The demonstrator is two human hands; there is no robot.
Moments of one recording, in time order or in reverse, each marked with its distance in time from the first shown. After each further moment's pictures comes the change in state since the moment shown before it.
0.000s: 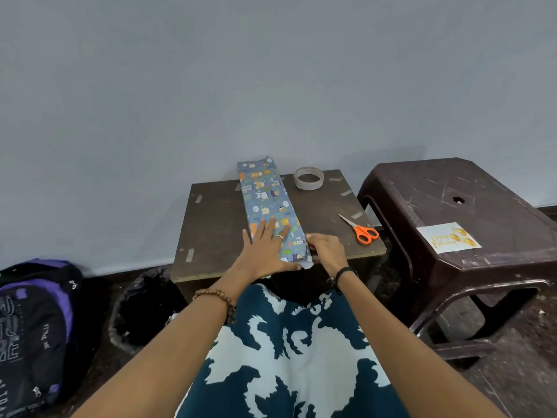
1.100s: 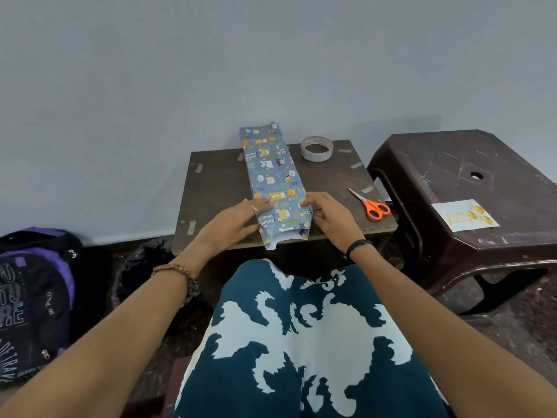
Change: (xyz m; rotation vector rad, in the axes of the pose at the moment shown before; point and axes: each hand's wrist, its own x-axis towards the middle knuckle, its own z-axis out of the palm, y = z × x) left_hand -0.013 -0.079 0.000 -0.202 0.276 0.369; right_hand 0.017 0.007 -0.015 -0.630 -0.202 -0.672
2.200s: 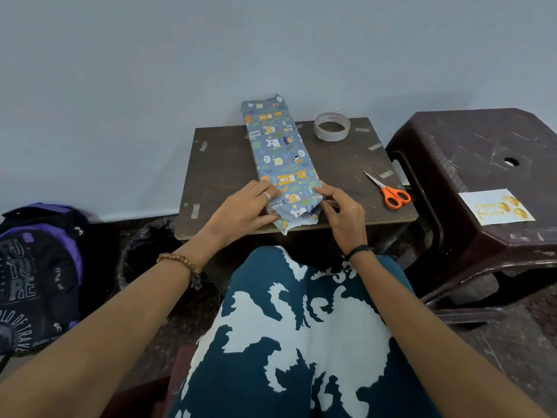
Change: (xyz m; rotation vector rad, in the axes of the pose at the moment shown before) left_hand 0.005 0.003 0.013 0.210 0.084 0.015; right_hand -0.009 0.013 0.039 0.260 0.330 0.029
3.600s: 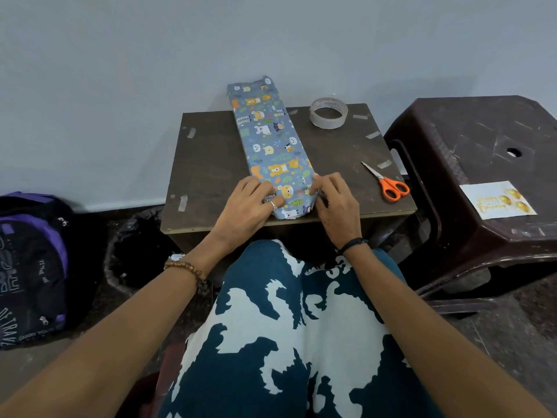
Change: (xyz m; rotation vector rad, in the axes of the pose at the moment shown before) left_hand 0.002 0.007 0.036 0.205 0.398 0.231; right_hand 0.005 -0.001 0.005 -0.310 0.029 -0.254
